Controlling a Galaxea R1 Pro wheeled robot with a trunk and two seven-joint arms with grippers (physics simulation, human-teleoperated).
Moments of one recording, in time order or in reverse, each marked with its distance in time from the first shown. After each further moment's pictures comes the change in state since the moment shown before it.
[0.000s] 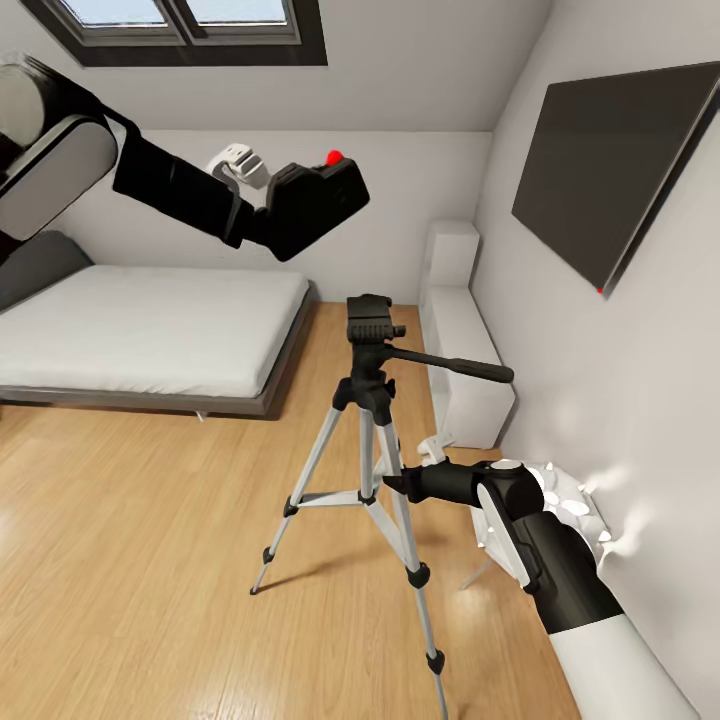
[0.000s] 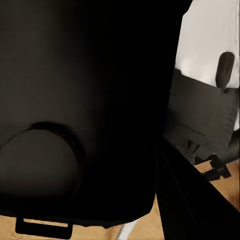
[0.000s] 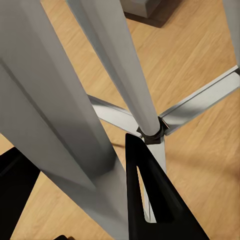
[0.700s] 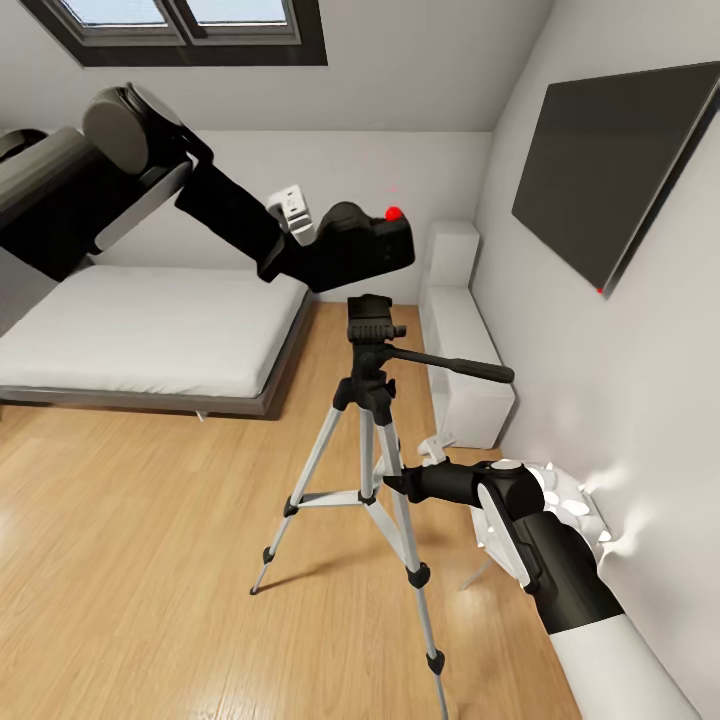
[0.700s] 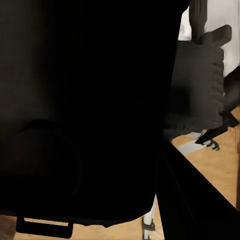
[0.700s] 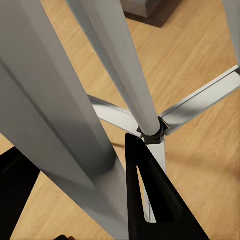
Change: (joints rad) left arm 0.000 -0.153 -0.038 0.101 -0.457 -0.198 -0.408; right arm 0.000 -0.002 0.000 0.002 -0.003 0.000 0.000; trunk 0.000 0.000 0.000
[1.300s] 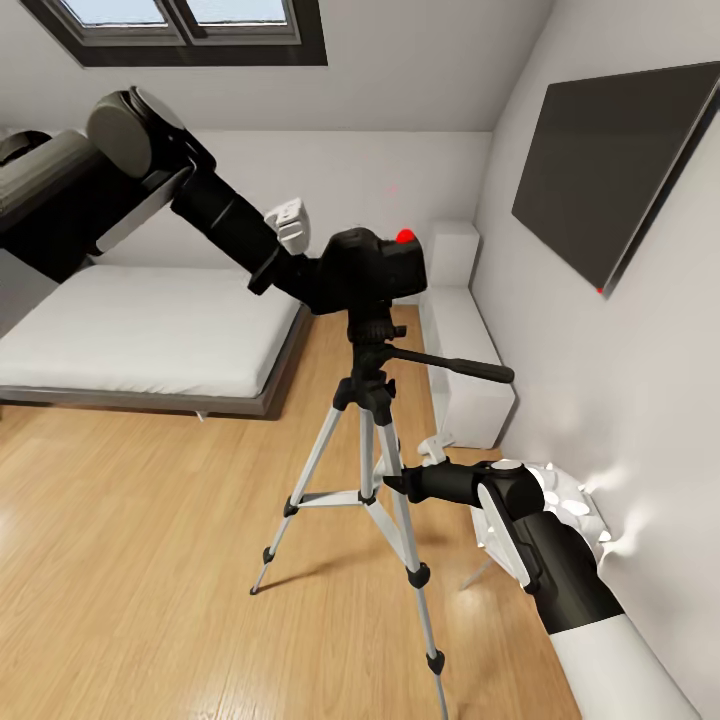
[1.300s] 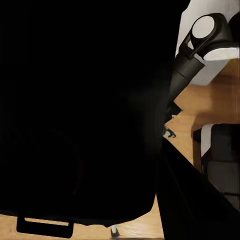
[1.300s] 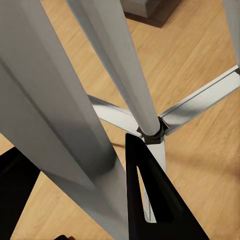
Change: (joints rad) left arm 0.000 0.001 -0.014 -0.005 -0.010 -0.007 -0.211; right arm 0.000 0.000 0.000 0.000 0.000 0.000 0.000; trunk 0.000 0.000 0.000
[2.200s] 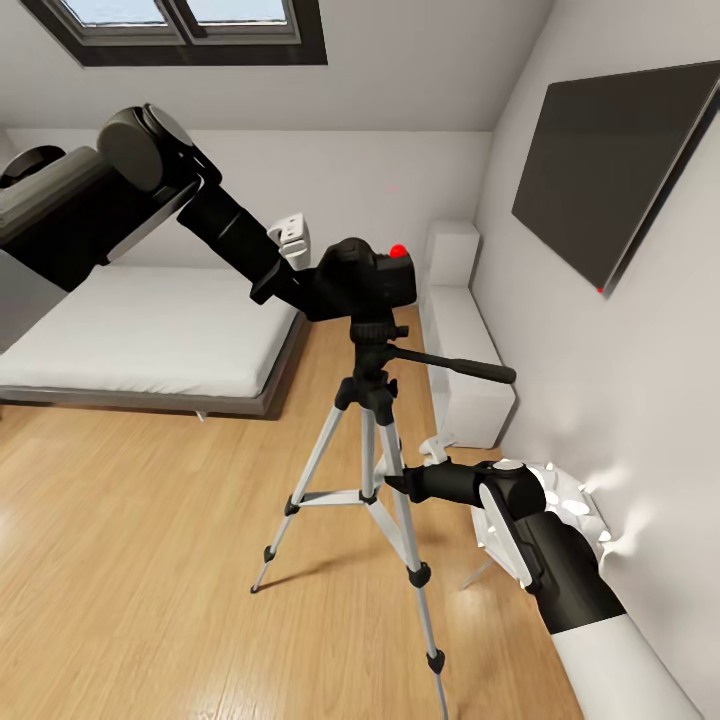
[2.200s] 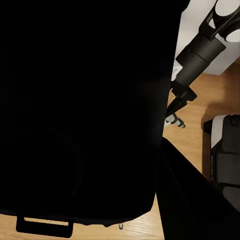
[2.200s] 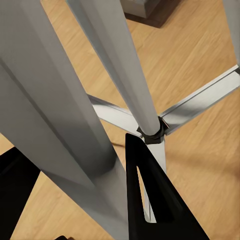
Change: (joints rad) left arm 0.026 -0.008 0.012 0.003 -0.095 0.008 -0.001; right arm 0.000 -0.006 -0.001 0.003 -0.009 -0.005 -0.003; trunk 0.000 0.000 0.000
